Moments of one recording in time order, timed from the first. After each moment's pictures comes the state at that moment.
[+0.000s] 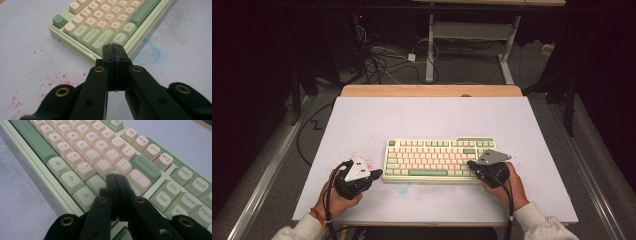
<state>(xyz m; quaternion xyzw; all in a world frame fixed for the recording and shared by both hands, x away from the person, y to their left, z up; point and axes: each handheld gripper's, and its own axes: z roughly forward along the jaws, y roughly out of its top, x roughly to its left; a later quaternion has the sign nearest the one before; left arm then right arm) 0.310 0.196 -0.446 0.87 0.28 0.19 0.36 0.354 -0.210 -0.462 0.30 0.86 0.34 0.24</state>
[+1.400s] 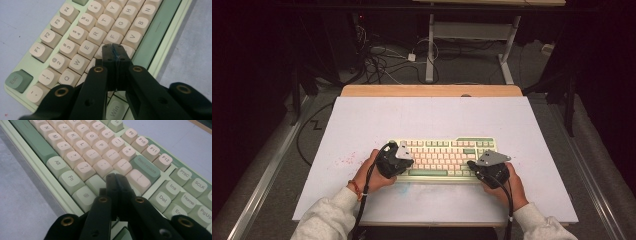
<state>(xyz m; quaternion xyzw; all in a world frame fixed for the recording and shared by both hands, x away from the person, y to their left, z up) 0.373 0.109 -0.450 0.92 0.23 0.15 0.29 0.352 -0.209 -0.464 0.29 0.86 0.34 0.25</state>
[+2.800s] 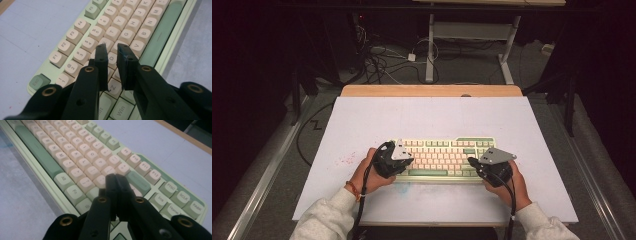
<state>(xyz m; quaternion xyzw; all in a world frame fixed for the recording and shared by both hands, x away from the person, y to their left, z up) 0.365 0.115 -0.438 0.90 0.22 0.19 0.32 0.347 -0.211 -0.443 0.29 0.85 0.37 0.26</state>
